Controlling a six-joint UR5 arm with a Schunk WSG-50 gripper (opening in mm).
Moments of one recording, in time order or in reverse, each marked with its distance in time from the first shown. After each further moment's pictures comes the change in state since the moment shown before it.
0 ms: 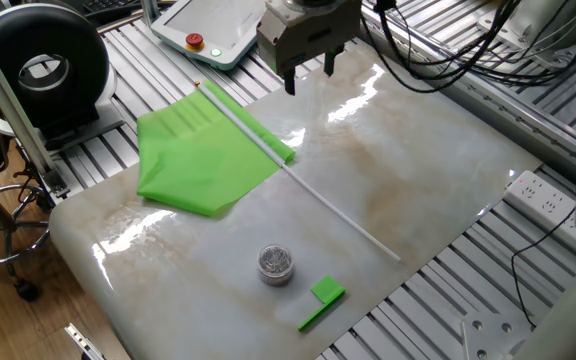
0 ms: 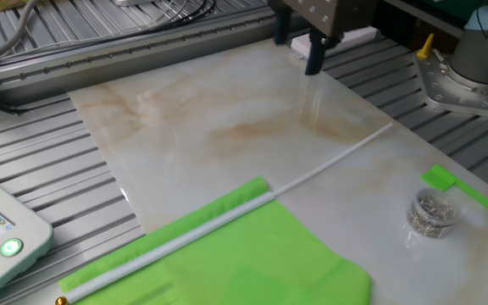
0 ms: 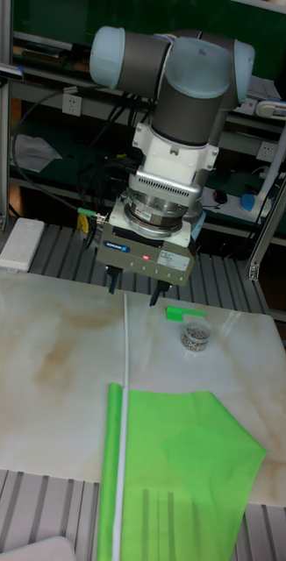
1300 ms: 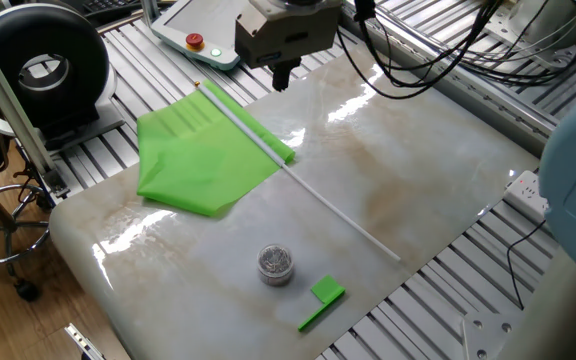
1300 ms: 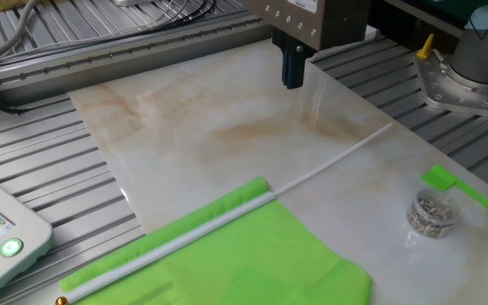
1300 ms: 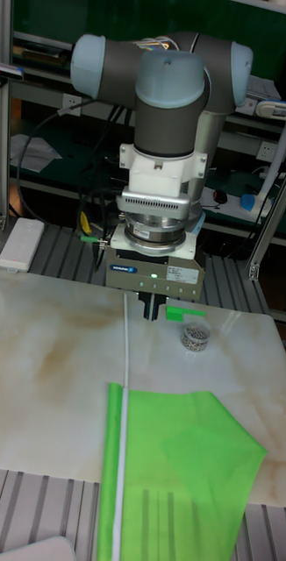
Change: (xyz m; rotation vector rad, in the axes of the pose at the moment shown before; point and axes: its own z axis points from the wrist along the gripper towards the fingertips) arm -0.029 0.028 0.007 -0.147 -0.019 0.021
